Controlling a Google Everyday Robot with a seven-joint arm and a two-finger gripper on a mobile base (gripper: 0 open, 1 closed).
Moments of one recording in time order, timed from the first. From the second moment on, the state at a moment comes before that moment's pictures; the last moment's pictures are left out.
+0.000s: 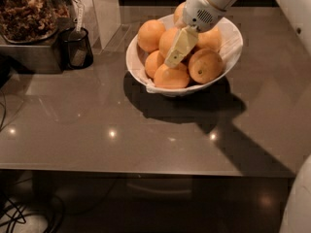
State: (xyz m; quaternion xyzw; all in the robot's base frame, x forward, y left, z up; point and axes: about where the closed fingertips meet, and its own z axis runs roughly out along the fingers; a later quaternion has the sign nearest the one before) arm 0.630 -0.065 0.940 -0.61 0.74 0.13 0.25
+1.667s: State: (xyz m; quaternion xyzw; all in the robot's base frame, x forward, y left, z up) arm 0.648 -0.094 0.935 -0.58 0.77 0.11 0.25
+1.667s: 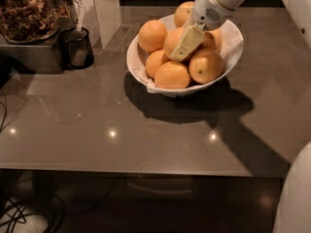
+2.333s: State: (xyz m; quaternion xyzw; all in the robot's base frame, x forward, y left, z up) arm 0.629 -0.093 0.961 -0.58 0.76 0.12 0.29
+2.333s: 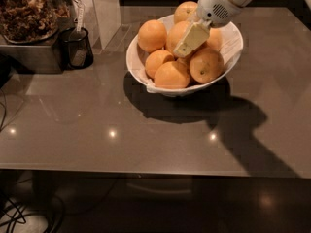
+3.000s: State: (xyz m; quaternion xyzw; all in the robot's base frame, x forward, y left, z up) arm 0.569 -0.100 1.015 -0.57 0.72 0.11 0.38
